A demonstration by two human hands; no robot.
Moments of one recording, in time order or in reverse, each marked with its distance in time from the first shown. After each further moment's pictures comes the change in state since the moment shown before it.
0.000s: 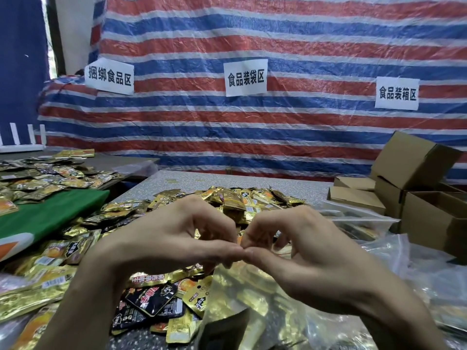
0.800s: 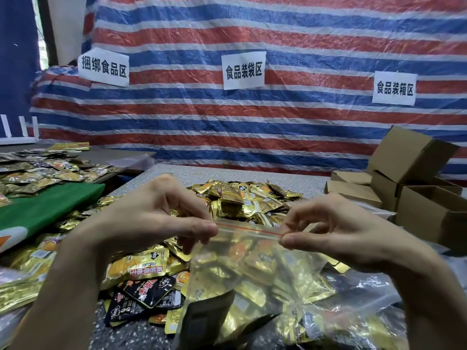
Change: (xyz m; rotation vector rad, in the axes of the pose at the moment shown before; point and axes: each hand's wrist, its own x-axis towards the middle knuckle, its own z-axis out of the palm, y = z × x) left_hand -0.013 -0.017 -0.016 -0.143 0.115 -0.017; right_hand 0.001 0.060 -0.024 0.248 -0.203 0.043
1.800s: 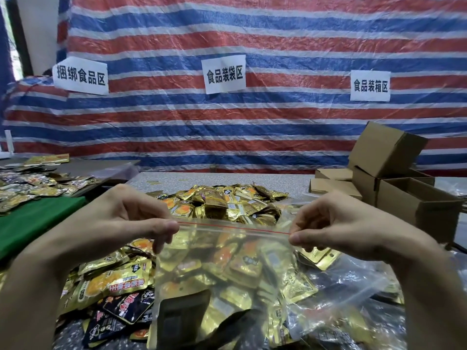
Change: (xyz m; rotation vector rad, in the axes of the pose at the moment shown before) left_hand 0.001 -0.019 -0.013 0.016 0.095 -0.071; right_hand -0.021 0.013 -0.024 -0.001 0.067 0.331
